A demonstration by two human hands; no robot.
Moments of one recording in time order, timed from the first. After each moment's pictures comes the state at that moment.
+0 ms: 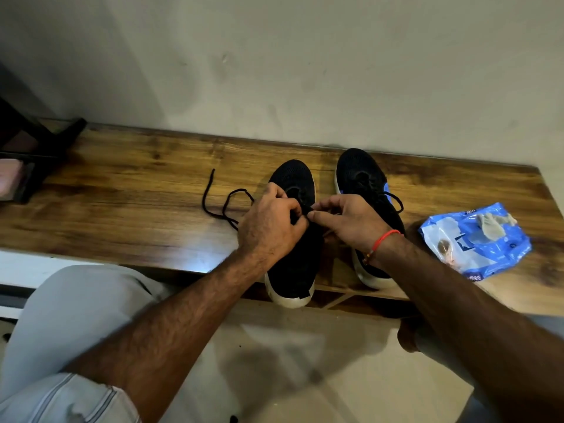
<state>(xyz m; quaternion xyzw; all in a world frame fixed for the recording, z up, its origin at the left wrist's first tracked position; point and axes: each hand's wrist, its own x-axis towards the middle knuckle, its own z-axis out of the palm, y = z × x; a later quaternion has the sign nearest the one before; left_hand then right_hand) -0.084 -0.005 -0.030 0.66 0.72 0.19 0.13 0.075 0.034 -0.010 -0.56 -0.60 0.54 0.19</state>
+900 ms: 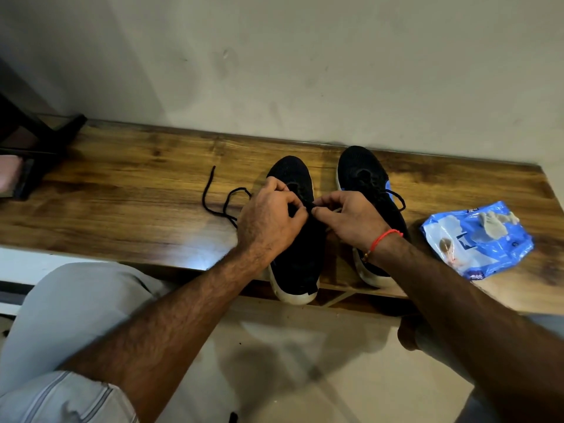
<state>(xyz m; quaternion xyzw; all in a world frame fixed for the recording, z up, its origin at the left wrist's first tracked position) -0.085 -0.004 -0.026 0.64 0.72 0.23 0.13 0.074 0.041 -0.024 -0.58 -0.63 0.47 0.20</state>
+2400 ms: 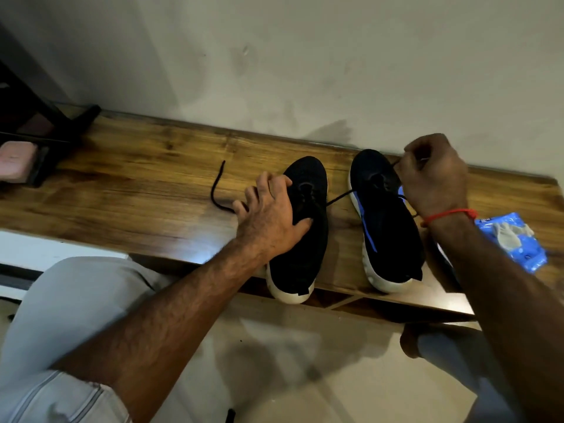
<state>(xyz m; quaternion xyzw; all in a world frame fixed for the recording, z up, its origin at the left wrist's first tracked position) -0.101 -0.006 -0.027 0.61 0.77 0.10 0.17 0.122 0.091 0.017 -0.65 -0.65 0.13 0.37</state>
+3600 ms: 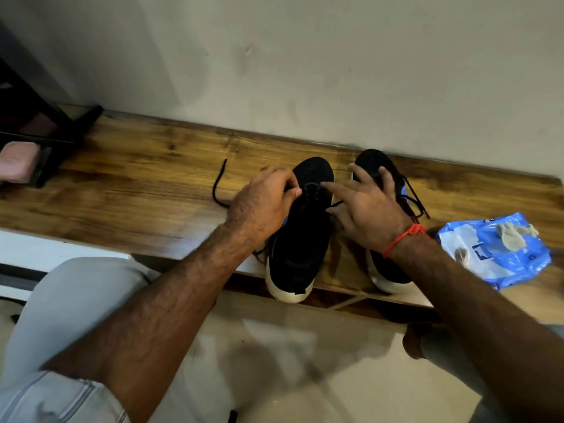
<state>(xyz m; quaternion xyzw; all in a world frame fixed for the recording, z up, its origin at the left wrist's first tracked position) -0.124 0.004 -0.003 0.65 0.70 0.23 0.19 0.076 0.051 -0.005 -0.47 -0.88 0.06 0.01</state>
